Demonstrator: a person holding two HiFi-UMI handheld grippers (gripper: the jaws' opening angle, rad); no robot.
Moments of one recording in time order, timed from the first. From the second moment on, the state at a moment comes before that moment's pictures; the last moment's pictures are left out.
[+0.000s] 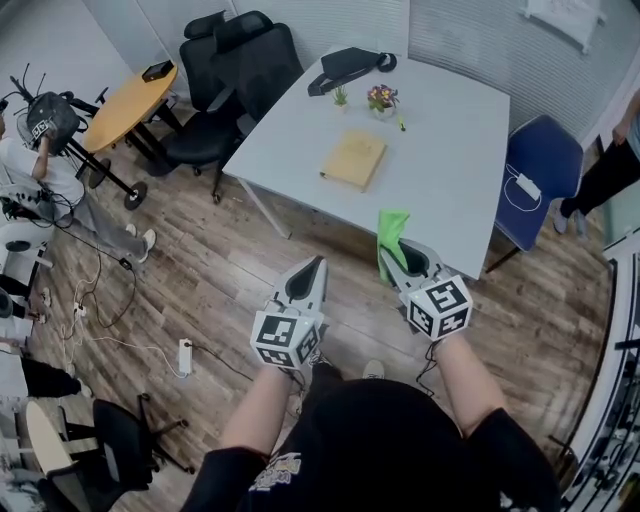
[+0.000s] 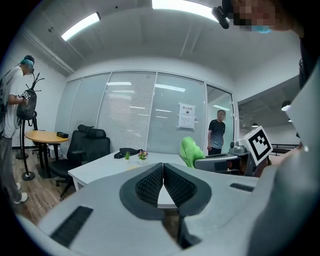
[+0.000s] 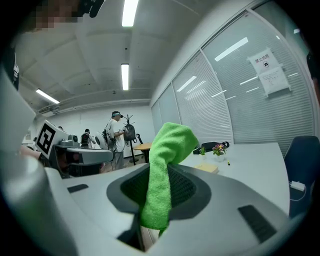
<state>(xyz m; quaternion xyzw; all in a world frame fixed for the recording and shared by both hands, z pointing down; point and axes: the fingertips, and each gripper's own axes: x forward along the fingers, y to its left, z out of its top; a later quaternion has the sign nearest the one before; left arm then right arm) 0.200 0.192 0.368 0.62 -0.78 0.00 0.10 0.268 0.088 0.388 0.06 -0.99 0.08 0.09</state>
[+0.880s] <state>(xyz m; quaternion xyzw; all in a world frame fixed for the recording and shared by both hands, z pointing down) 0.037 0.215 0.387 0.67 -0.73 0.00 0.12 0.130 0.109 0.393 0.15 -0.98 0.09 0.10</state>
